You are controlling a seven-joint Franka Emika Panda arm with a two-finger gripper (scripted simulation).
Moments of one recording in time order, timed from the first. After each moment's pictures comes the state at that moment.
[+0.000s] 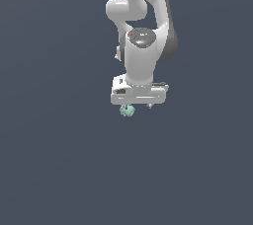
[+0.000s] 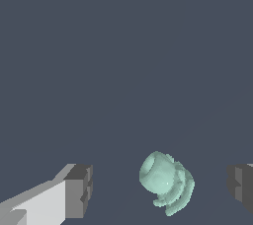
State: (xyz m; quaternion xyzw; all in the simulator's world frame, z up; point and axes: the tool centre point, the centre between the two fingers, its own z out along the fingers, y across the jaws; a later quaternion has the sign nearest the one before) arm 0.000 0.044 0.174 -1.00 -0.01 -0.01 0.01
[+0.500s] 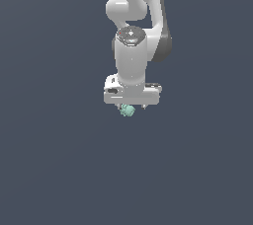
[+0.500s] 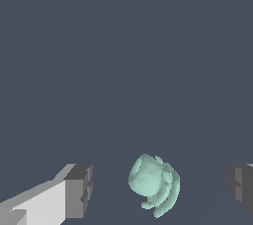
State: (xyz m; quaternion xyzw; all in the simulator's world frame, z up) arm 0.006 0.020 0.179 -1.00 0.02 -0.01 0.02
